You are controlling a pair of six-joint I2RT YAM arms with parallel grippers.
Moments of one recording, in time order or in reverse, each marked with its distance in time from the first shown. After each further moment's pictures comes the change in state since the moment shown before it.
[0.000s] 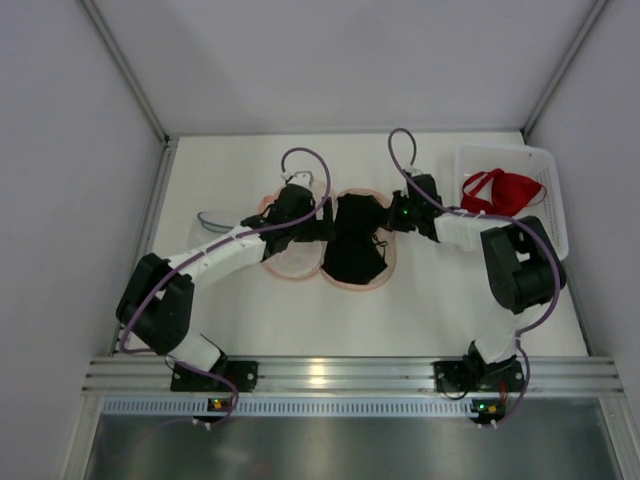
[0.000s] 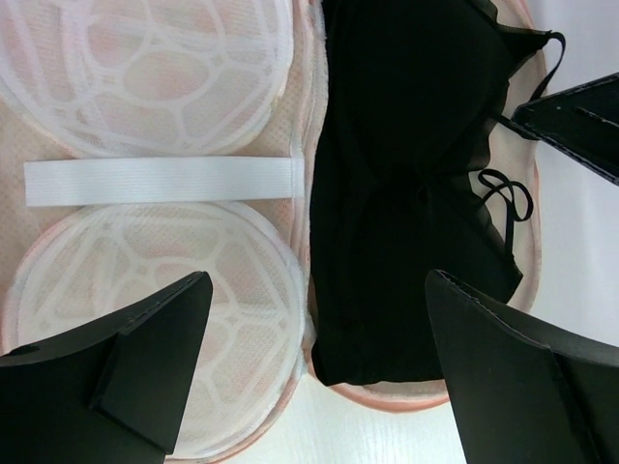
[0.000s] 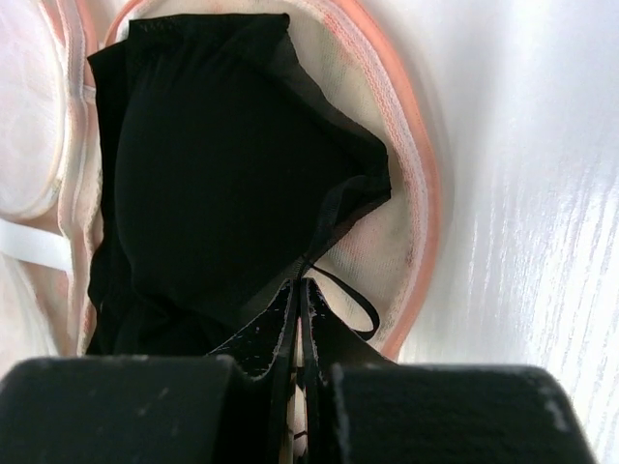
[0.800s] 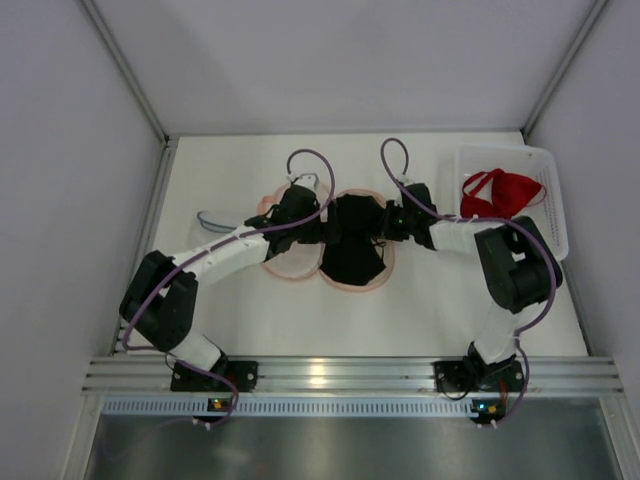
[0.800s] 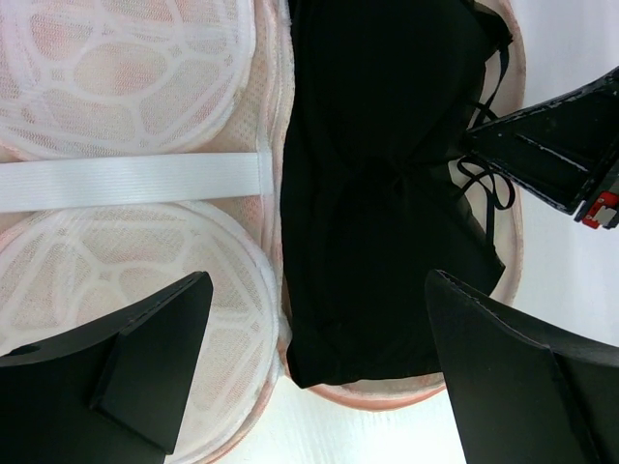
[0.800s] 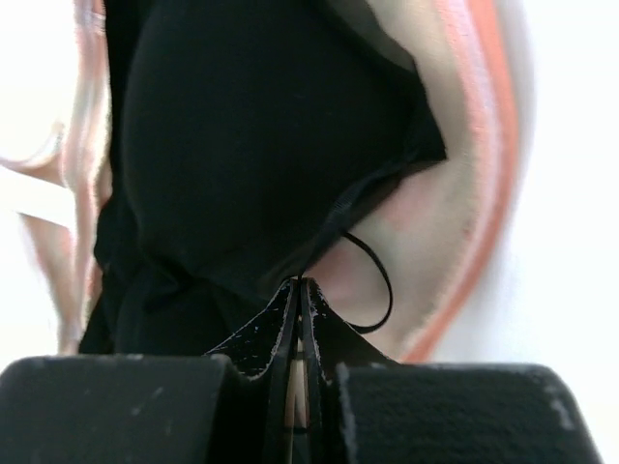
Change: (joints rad) left arm -0.013 0.022 0.006 0.009 0.045 0.000; right arm 0.037 0.011 -0.063 0.053 -0.047 0.017
